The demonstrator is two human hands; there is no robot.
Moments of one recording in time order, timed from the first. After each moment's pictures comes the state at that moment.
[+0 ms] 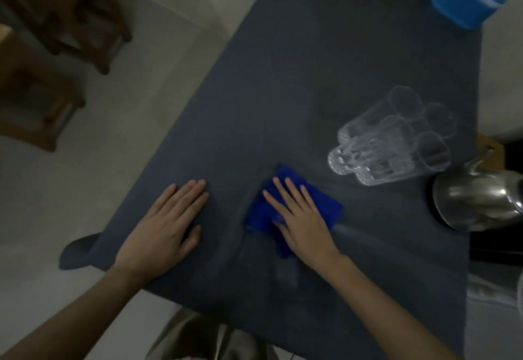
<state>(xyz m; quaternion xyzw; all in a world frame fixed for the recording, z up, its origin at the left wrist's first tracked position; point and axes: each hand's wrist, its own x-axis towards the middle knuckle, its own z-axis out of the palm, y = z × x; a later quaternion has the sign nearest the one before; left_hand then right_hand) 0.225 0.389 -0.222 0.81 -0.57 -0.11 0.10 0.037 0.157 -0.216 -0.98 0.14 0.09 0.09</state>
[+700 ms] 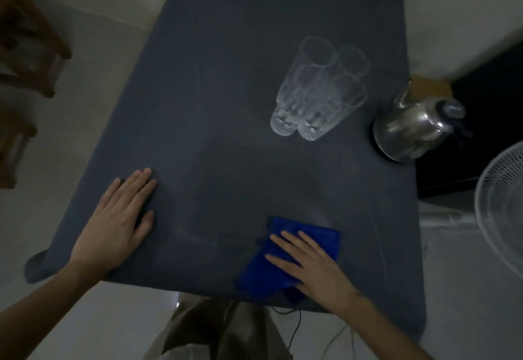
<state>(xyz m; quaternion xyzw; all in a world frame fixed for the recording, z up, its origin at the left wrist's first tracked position) 0.221 0.386 -0.222 0.81 -0.56 -0.13 0.10 -0.143 0.207 -0.212 -0.98 0.09 0.12 0.09</state>
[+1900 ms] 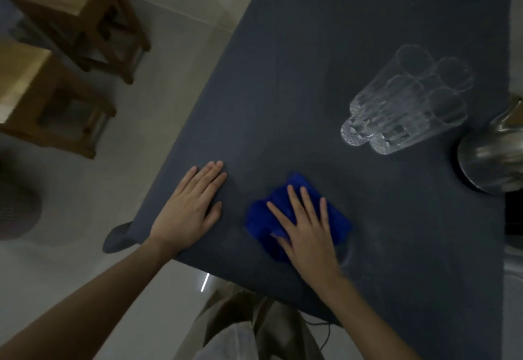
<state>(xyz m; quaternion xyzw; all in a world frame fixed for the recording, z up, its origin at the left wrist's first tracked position) 0.222 0.386 -0.217 0.81 -0.57 -0.13 0.09 0.000 0.237 -0.220 -0.97 0.22 0.08 0.08</state>
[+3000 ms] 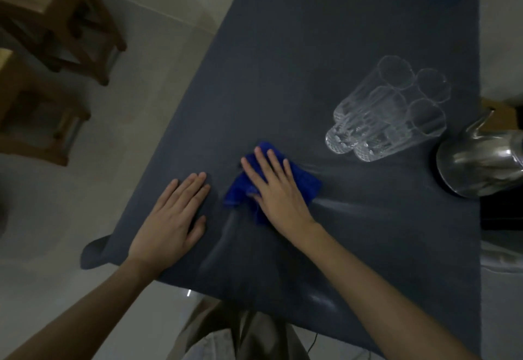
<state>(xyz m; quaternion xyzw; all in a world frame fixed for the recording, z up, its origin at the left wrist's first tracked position) 0.224 0.388 -0.221 0.81 -0.57 -0.11 0.08 0.089 0.186 -0.214 -0.97 0.19 0.07 0.09</state>
